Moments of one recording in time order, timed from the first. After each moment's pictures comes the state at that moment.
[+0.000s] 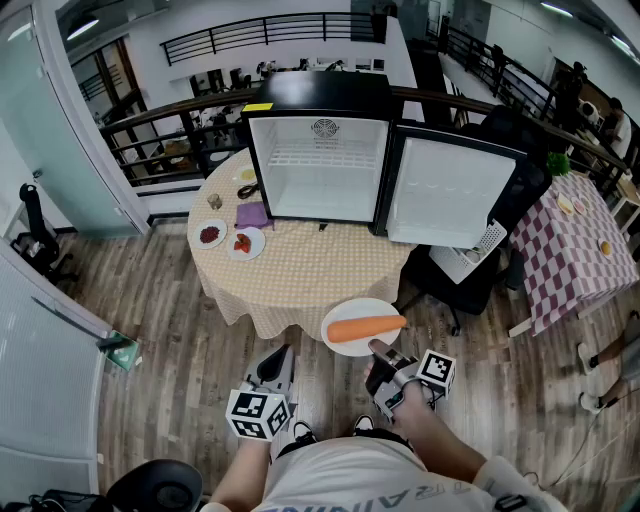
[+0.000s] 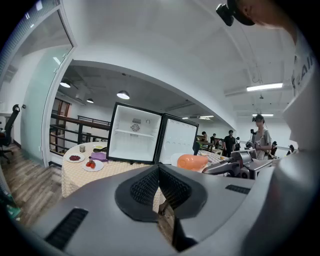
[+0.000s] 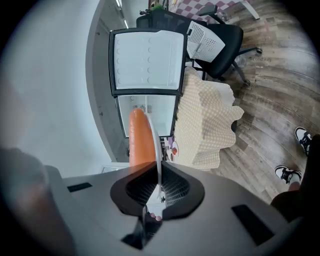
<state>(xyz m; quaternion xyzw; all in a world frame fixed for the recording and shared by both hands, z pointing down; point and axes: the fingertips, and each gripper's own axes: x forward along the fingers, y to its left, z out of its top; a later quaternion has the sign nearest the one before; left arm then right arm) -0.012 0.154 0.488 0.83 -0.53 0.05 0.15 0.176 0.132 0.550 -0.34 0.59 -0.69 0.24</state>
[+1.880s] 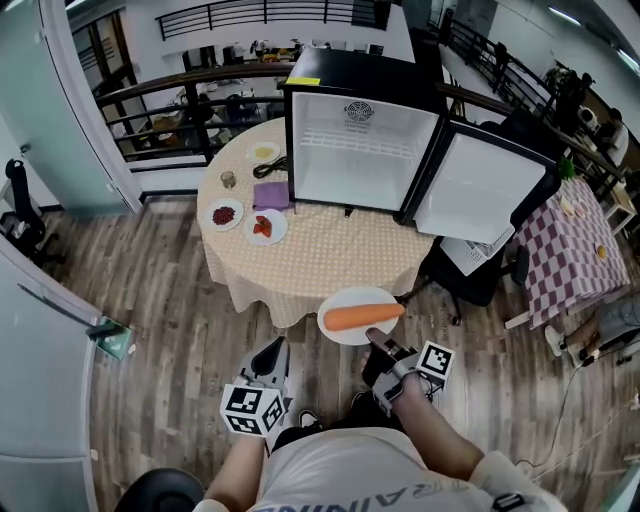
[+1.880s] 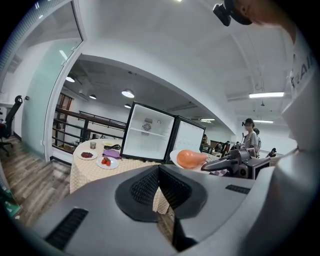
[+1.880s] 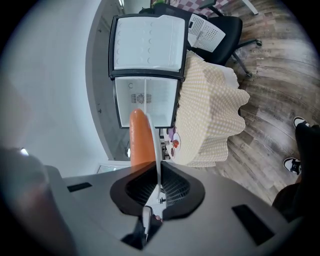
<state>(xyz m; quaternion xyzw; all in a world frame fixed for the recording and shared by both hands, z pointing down) -0.120 0.149 0.508 0.83 -0.52 0.04 0.17 0.073 0.119 0.554 -0.35 0.59 -0.69 0.24</state>
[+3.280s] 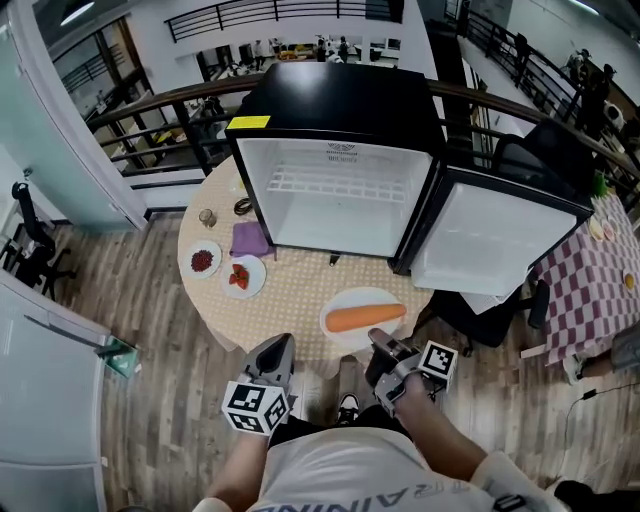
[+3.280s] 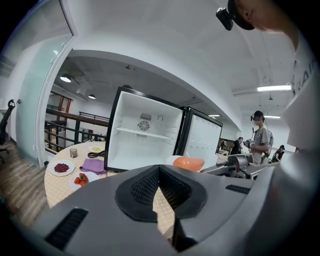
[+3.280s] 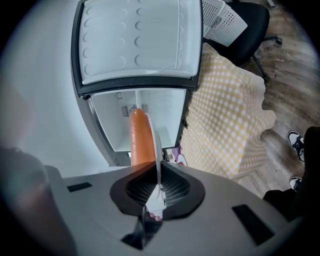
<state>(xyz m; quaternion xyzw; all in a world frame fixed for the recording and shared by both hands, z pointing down) -0.026 -0.042 0.502 0.83 -0.53 0.06 0.17 0.151 -0.071 0.571 -0.32 0.58 -0.71 0.23</state>
